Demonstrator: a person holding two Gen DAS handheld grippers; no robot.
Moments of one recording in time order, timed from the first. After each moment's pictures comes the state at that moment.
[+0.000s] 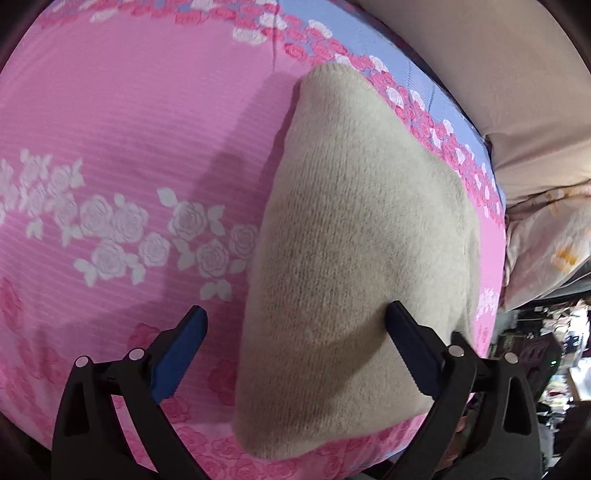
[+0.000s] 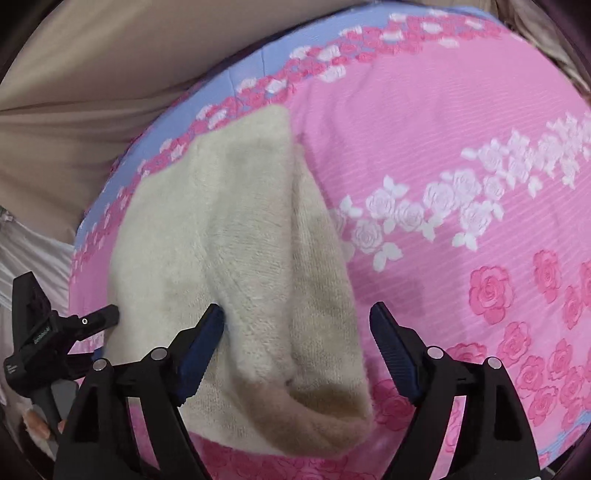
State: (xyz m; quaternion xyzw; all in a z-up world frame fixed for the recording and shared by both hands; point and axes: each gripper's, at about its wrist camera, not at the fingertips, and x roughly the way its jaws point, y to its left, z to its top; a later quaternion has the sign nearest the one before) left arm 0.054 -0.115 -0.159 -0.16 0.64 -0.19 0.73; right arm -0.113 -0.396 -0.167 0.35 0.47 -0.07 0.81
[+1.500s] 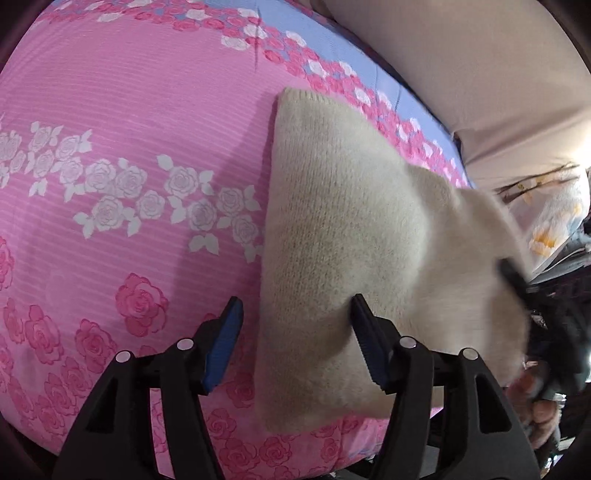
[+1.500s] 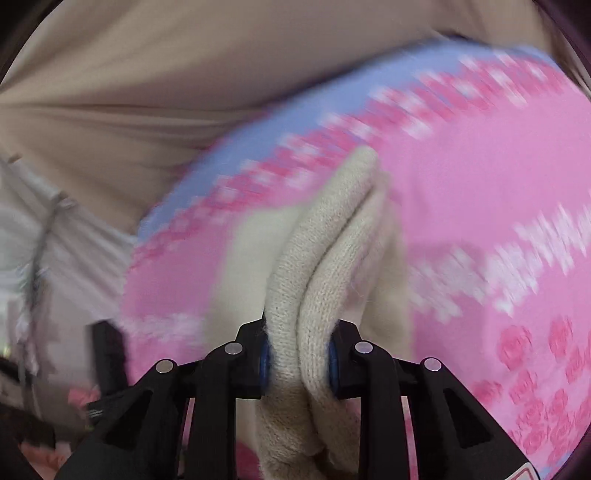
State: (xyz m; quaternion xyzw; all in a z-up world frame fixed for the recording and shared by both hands) left arm 0.007 -0.095 -0.141 -0.18 0.60 -0.23 0.75; right arm -0.105 -0.371 -0.049 0.31 0.38 0.09 0.87
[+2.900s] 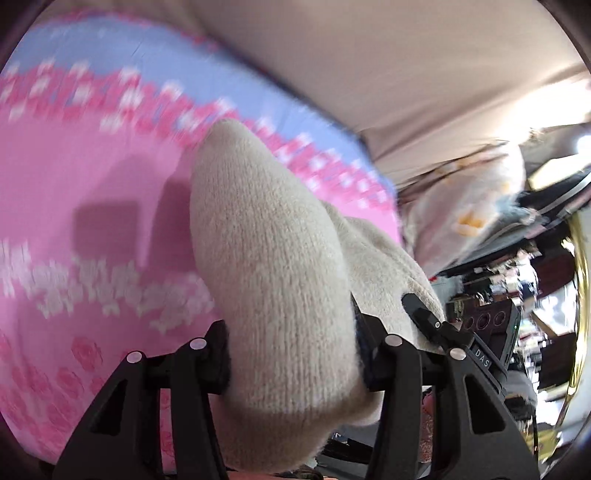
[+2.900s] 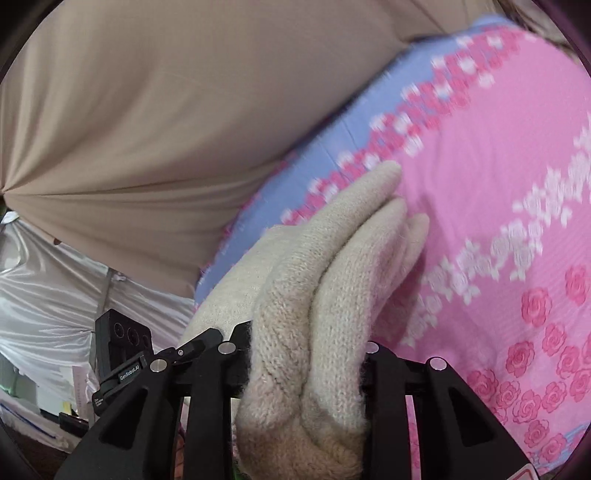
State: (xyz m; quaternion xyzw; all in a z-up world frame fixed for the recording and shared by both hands) left arm 0.023 -0.142 -0.016 -0.18 0.55 -0.37 0.73; right arm -0.153 -0.406 -0.031 0.44 0.30 0.05 0.84
